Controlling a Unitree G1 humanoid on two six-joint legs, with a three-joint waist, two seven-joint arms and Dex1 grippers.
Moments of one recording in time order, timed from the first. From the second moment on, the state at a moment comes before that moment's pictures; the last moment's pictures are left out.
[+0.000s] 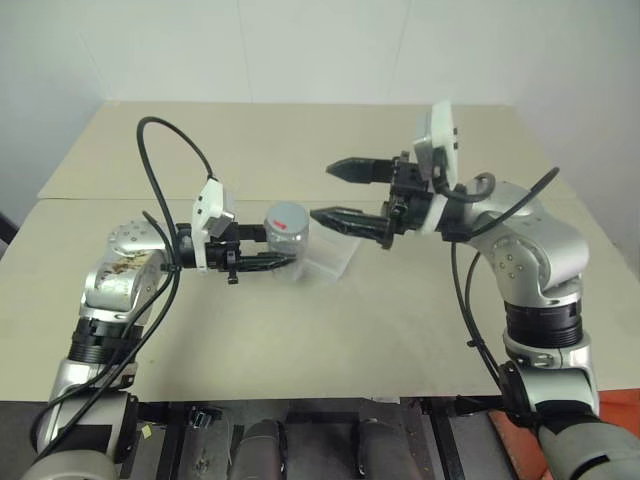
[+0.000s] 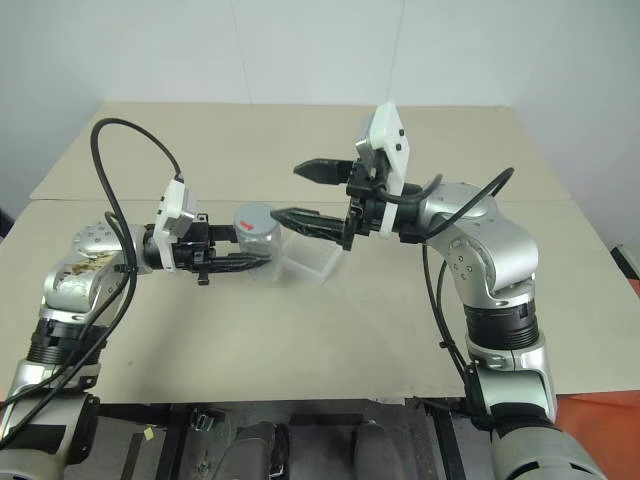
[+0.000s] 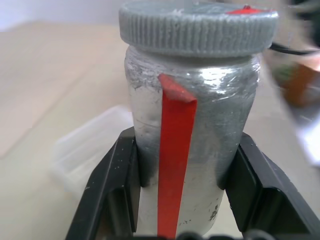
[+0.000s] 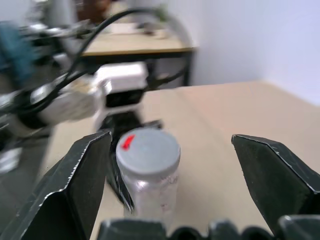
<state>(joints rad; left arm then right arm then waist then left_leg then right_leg) -0.60 0.61 0.02 0.06 -0.45 0.41 -1.19 -0.82 -0.41 0.00 -0.28 0.58 0.78 0.80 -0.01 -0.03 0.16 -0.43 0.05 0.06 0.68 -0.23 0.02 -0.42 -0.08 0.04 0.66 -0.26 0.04</state>
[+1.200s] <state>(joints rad) -0.56 0.51 0.02 -0.07 -0.40 0.48 -0.86 -0.86 -0.18 0.19 -0.34 0.39 1.02 0.28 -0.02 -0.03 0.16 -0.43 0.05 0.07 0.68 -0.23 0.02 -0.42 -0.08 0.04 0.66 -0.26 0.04</state>
